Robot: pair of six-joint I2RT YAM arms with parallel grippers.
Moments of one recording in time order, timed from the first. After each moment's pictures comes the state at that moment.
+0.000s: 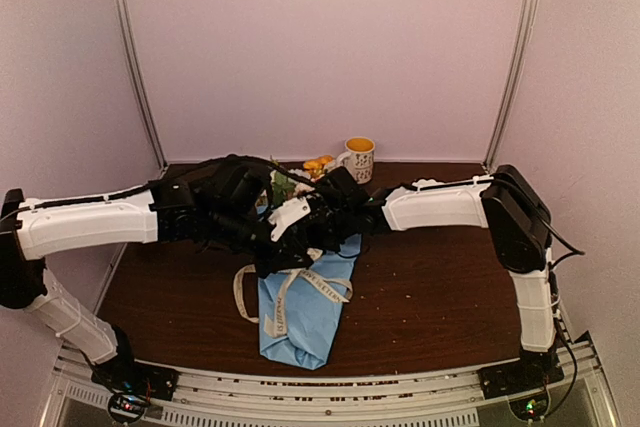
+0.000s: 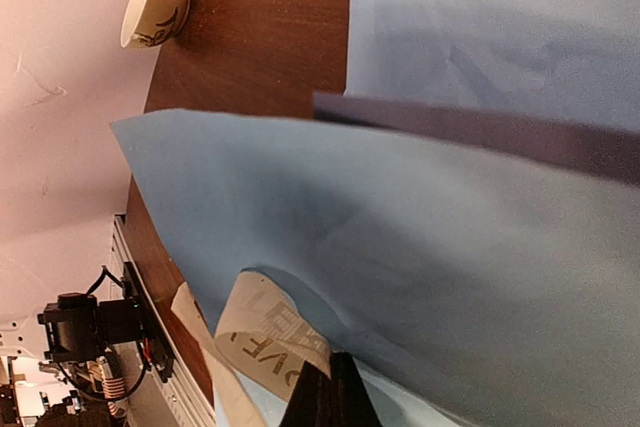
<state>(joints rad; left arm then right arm) -1.00 1.44 1.15 -0.47 0.30 0.13 0.87 2.13 1.57 -0.19 -0.40 0.73</state>
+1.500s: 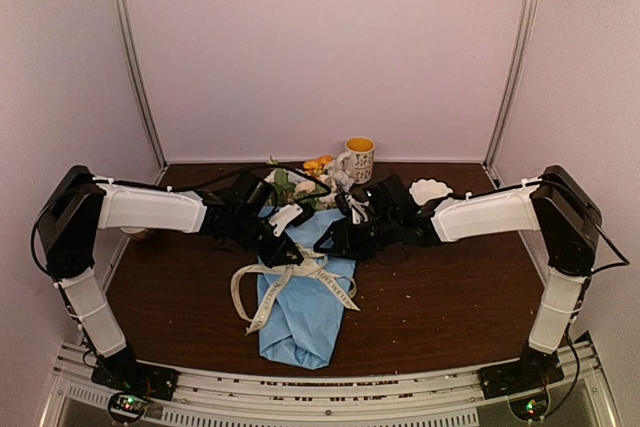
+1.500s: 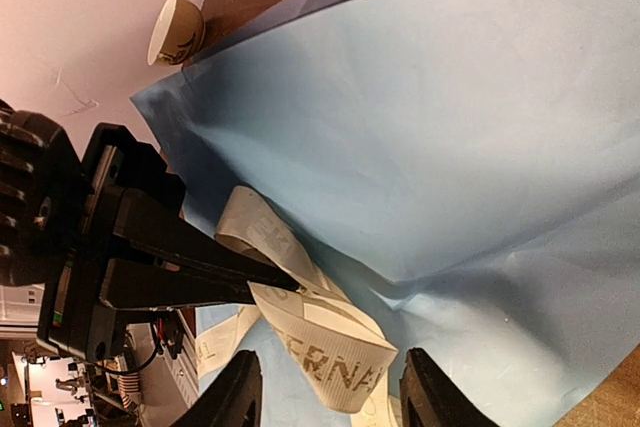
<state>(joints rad) -0.73 1.77 1.11 -0.27 0.41 0.09 0.79 1.84 1.14 0.04 -0.44 0.77</state>
